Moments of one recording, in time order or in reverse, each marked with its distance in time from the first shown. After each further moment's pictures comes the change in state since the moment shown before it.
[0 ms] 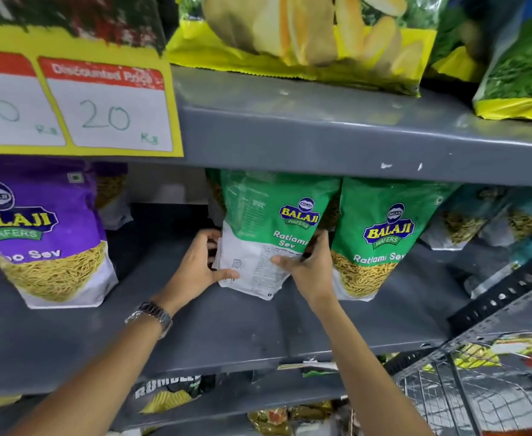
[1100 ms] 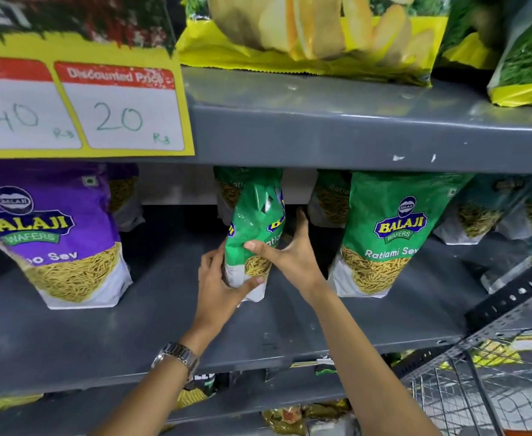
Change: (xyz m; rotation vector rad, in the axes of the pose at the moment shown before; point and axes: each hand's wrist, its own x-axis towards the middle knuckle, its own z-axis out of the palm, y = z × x) left_hand -0.044 0.015 0.035 -0.001 0.293 -0.062; right_hand -0.001 -0.023 0.034 0.039 -0.228 0.116
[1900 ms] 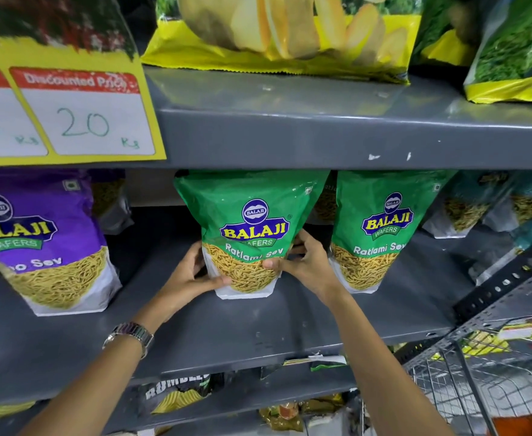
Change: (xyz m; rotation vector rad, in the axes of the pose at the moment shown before) left_hand 0.035 -0.016 -0.044 -0.227 -0.462 -0.121; right_hand 0.000 0.024 -0.046 -0.174 -0.052 -0.047
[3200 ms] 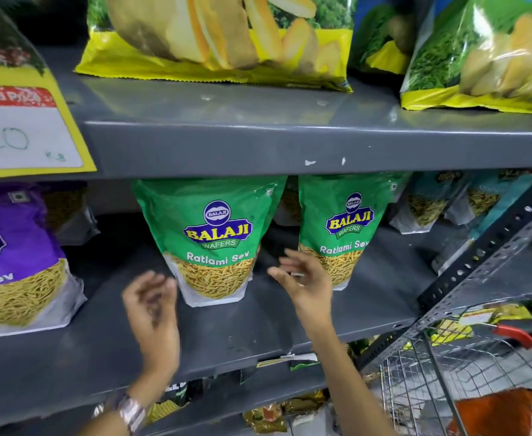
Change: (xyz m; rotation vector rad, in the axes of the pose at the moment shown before) left_hand -0.055 0.018 0.074 -0.157 0.794 0.361; right_hand -0.054 0.014 -0.016 0.220 0.405 -0.046
